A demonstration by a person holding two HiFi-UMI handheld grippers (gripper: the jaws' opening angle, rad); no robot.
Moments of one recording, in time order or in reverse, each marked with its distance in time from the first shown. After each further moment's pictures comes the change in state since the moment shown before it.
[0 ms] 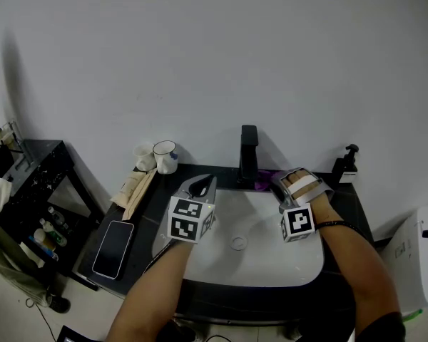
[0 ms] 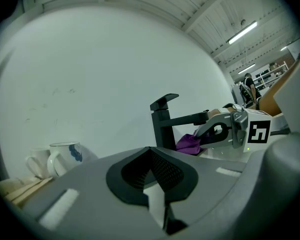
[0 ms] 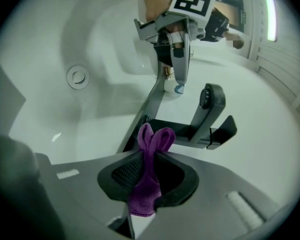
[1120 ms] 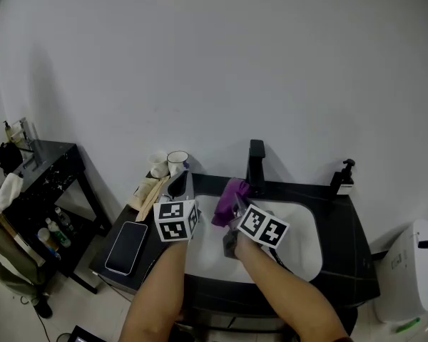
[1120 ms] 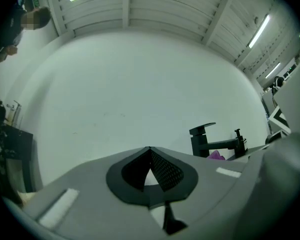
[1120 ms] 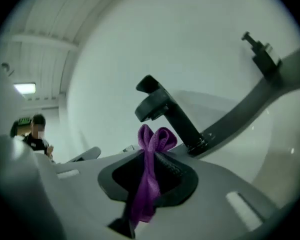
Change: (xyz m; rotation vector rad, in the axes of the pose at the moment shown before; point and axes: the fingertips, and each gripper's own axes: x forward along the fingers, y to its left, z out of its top) left arm -0.067 0.090 0.041 -0.102 -0.203 0.321; right arm -0.004 -0.055 0.092 2.406 -0.305 -0.035
